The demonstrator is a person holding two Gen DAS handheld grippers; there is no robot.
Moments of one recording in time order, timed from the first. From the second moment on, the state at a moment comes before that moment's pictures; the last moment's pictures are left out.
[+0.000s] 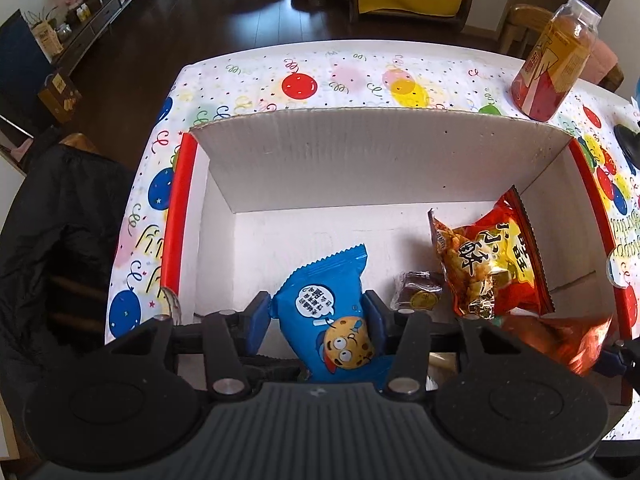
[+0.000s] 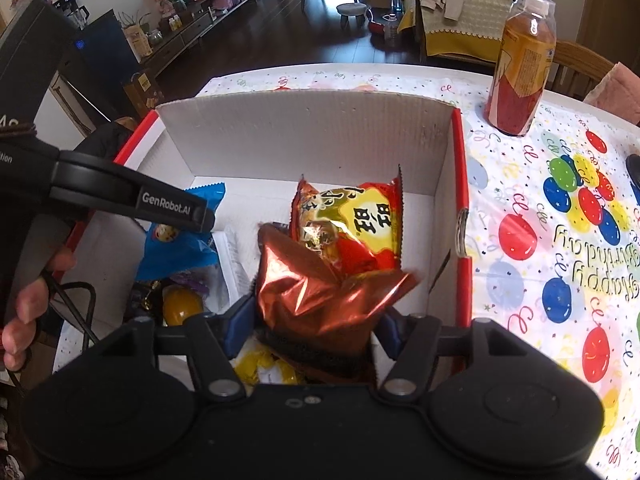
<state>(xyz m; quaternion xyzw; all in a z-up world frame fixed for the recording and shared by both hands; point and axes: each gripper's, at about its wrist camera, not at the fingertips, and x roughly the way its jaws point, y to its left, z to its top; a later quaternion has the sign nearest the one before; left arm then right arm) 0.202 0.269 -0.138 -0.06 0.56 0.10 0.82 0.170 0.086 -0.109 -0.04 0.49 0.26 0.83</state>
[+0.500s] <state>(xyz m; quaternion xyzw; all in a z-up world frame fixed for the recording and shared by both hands) 0.170 0.264 -0.109 -0.08 0.53 0.10 0.84 0.151 0.067 -0.084 -0.03 0.46 0.27 0.85</state>
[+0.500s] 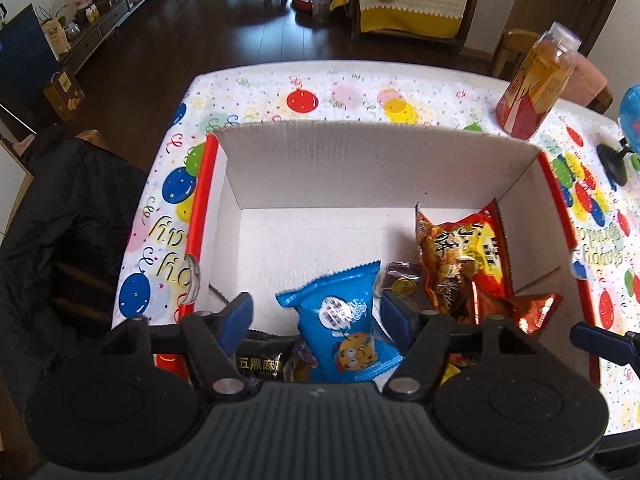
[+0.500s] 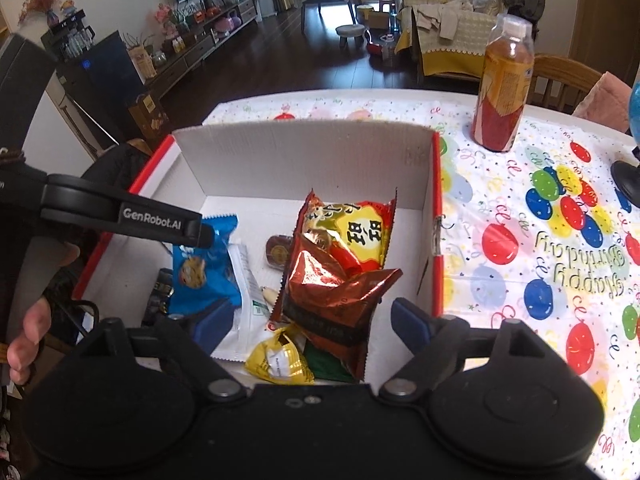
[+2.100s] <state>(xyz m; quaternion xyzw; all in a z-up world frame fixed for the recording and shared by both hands) -0.006 0.228 -0.020 -0.08 0.40 0.10 0.91 0.031 0.011 -0.014 0.07 0.31 0.25 0.92</state>
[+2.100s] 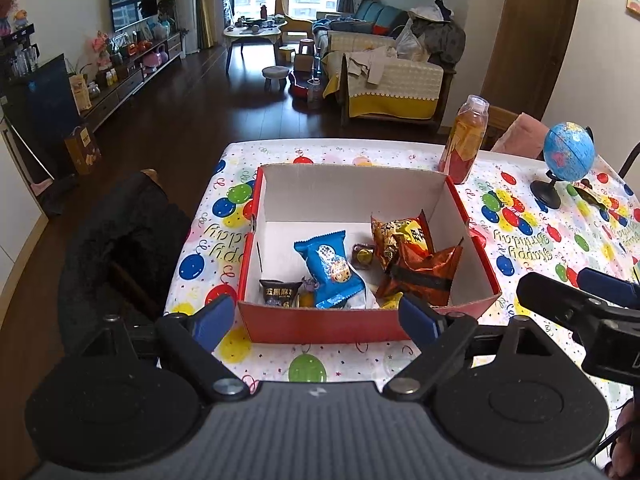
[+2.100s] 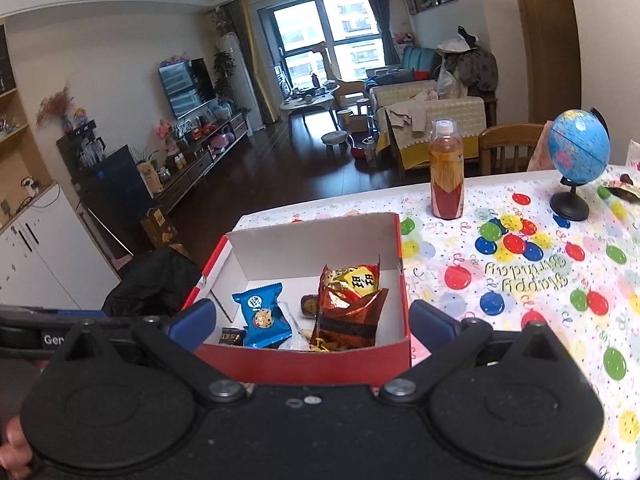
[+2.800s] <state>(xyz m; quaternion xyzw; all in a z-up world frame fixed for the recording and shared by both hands) -0.015 0.222 -0.018 -0.09 0.38 0.11 0.91 0.023 0.007 -0.020 0.06 0.30 0.21 0.93</state>
